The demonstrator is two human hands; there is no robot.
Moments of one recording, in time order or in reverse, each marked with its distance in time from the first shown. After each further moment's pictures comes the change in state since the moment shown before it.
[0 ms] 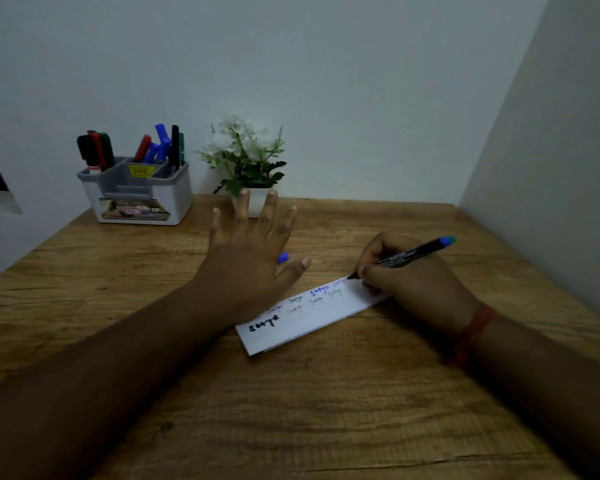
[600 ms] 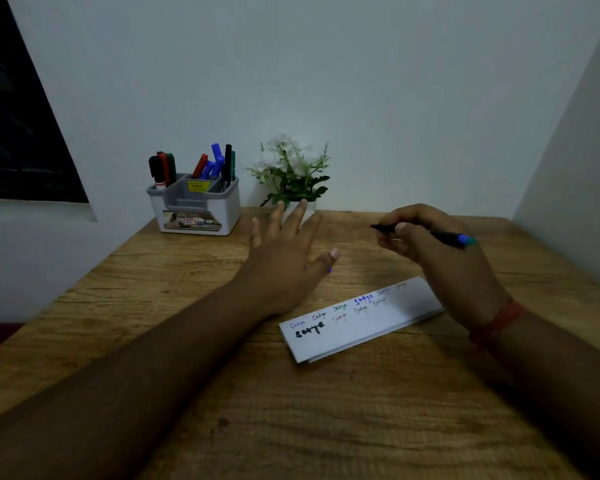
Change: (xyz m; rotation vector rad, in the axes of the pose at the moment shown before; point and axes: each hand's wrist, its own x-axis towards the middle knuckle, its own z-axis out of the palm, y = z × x) left_hand 0.006 -0.012 -0.014 -0.267 -0.005 -0.093; right_hand 0.026 -0.025 0.017 0.296 0.107 -0.214
